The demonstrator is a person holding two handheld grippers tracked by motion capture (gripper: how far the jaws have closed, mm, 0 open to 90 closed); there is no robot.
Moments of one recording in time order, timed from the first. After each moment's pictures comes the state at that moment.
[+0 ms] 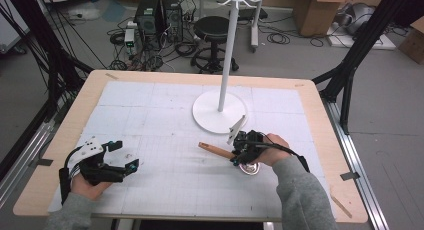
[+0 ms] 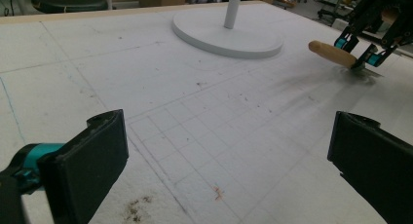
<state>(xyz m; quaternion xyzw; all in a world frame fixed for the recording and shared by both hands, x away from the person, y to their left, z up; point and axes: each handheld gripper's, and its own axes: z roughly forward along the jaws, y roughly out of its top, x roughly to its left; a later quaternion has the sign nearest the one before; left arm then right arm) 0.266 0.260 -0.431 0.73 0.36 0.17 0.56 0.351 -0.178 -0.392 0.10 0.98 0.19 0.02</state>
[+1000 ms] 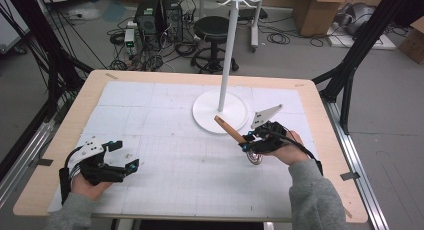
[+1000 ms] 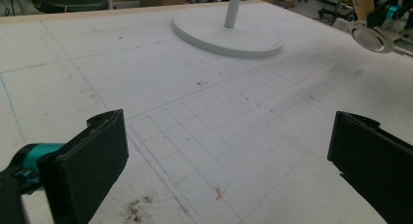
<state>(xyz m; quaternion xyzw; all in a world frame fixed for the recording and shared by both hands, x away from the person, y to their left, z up) 0.266 0.260 -0.431 0.73 0.36 0.17 0.56 0.348 -0.230 -0.357 0.18 0.92 0.34 0.08</state>
